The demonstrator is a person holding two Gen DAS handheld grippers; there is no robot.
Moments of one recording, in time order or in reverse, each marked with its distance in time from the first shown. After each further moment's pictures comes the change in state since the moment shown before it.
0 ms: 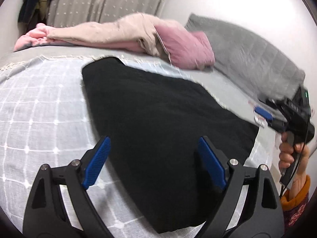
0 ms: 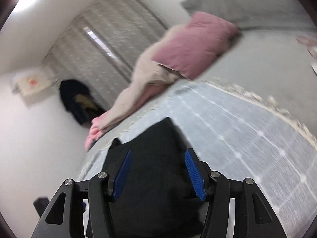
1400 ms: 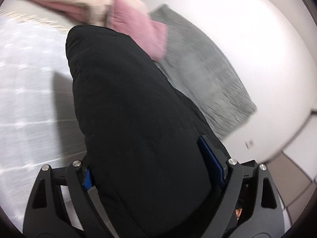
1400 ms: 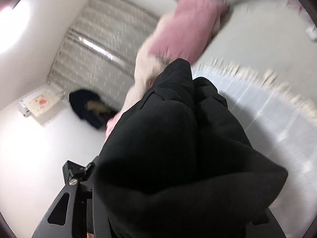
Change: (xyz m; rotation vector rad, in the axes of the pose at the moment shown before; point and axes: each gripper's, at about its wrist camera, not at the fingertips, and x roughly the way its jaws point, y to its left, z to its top) left arm 0.105 -0.088 0.094 -0.253 0.115 -0.575; right arm -0.072 -0.084 0.002 0.245 -0.030 0.105
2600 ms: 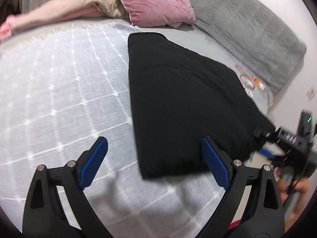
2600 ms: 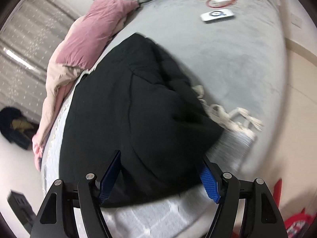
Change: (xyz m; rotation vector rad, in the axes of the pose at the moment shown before) left arm 0.038 -0.061 -0.106 0.249 0.159 0.595; right arm -0.066 -0.073 -0.021 0.205 0.096 -0.637
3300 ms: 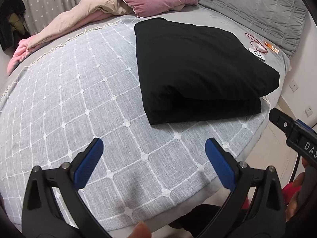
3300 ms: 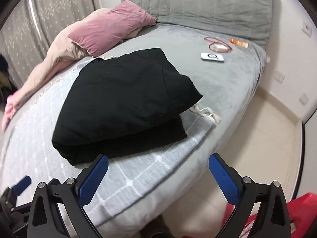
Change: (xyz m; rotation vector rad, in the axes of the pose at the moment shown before) left arm -0.039 -0.044 -0.062 0.121 0.078 0.232; right arm -0.075 0.049 -0.100 -0.345 -0.168 -0.272
